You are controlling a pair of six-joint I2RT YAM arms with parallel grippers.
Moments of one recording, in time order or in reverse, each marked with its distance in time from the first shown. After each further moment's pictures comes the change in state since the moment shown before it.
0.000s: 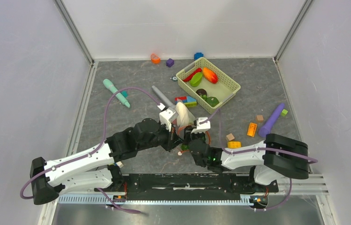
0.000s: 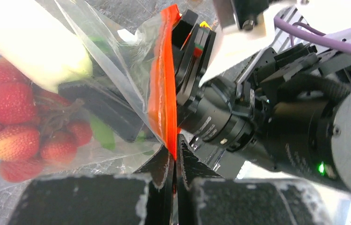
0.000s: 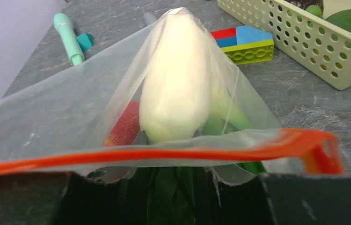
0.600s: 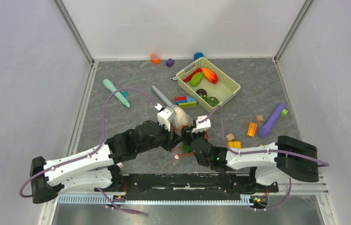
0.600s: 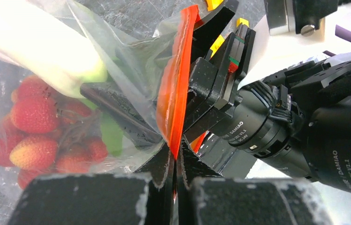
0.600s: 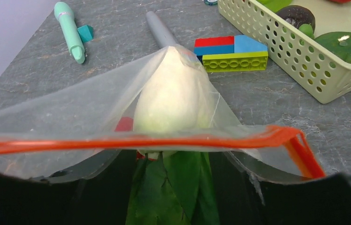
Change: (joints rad) left arm -0.020 -0.006 -0.004 -0.008 -0.138 -0.055; right arm 0.030 -0.063 0.038 -0.114 -0.008 -0.089
